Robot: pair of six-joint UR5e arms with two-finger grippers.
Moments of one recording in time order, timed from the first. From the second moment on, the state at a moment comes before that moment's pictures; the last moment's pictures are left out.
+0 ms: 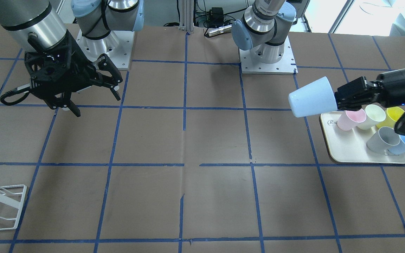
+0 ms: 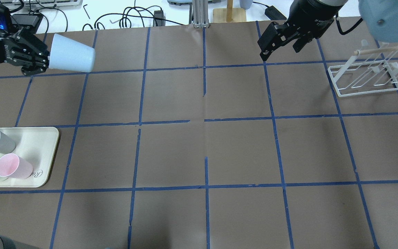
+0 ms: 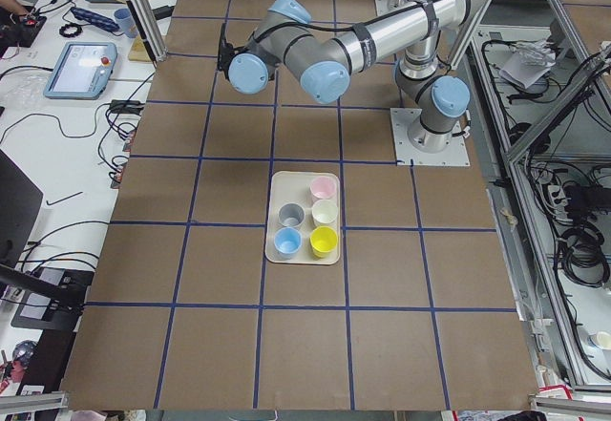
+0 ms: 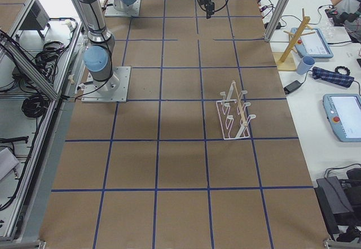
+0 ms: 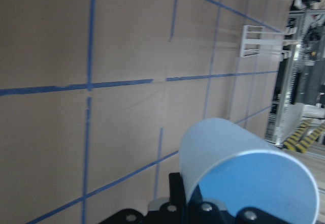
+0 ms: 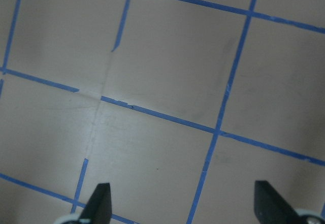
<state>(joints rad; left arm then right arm) -1.06 -1.84 -1.36 -2.42 0.70 0.82 1.57 -1.49 1.48 -1.65 -1.31 -0.44</state>
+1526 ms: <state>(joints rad) -1.36 -1.85 -1.50 -3.27 0.21 1.64 1.48 -1.53 1.47 -1.59 -0.66 -1.47</state>
